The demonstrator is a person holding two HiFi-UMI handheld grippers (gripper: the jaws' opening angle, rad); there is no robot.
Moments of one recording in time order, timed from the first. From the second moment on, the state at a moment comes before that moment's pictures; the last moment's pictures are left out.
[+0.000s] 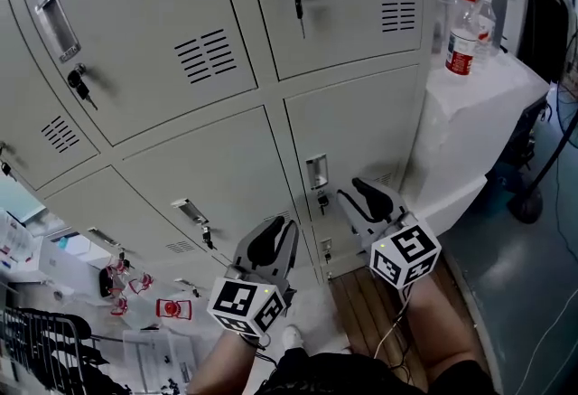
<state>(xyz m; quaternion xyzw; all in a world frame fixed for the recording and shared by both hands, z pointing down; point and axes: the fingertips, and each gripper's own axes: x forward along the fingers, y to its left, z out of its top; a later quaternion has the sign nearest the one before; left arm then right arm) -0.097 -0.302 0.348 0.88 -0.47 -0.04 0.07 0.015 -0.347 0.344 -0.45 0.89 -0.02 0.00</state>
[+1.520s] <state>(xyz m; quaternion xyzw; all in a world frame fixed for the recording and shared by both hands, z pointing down) -0.398 -0.070 0.405 0.85 -0.52 -0.03 0.10 -0.250 -0.106 0.380 -0.43 0.90 -0.05 -0.01</state>
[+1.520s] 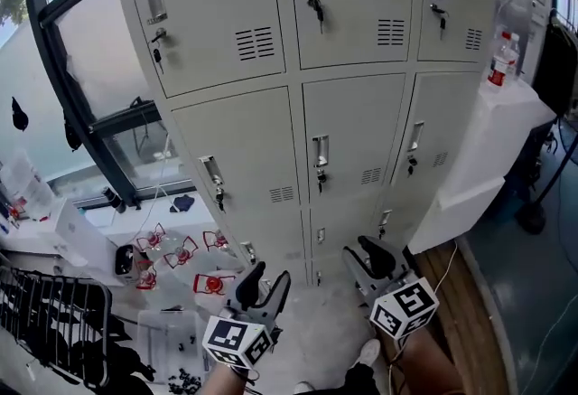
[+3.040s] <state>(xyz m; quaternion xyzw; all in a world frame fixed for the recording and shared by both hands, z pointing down) -0.206 0.228 0.376 0.86 -0.51 0.00 0.09 -0.055 0.184 0.351 -0.44 0.90 -0.05 0.02</state>
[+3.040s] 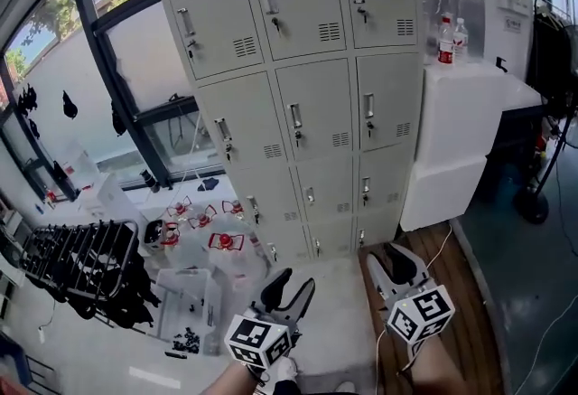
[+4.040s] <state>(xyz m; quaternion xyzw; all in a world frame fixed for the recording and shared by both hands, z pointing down) -0.349 0.296 0.361 0.85 -0.52 -0.04 0.07 -0.185 0.259 0.343 -0.46 0.89 -0.01 0.00</state>
